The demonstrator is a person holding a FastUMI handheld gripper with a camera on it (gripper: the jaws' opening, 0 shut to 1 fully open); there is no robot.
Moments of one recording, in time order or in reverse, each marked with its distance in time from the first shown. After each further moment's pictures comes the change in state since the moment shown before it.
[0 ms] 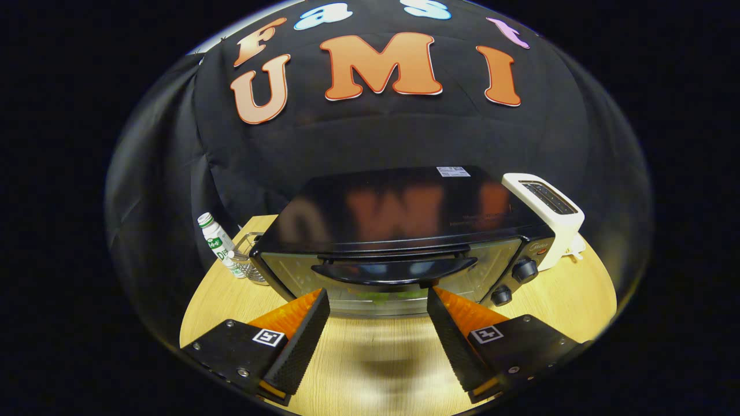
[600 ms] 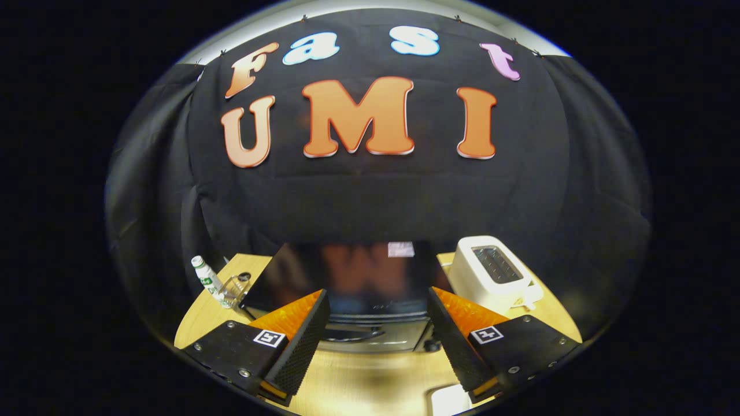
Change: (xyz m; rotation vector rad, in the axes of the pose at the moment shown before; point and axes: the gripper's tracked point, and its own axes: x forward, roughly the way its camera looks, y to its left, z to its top) arm -0.066 -0.085 0.142 -0.039 -0.246 -0.099
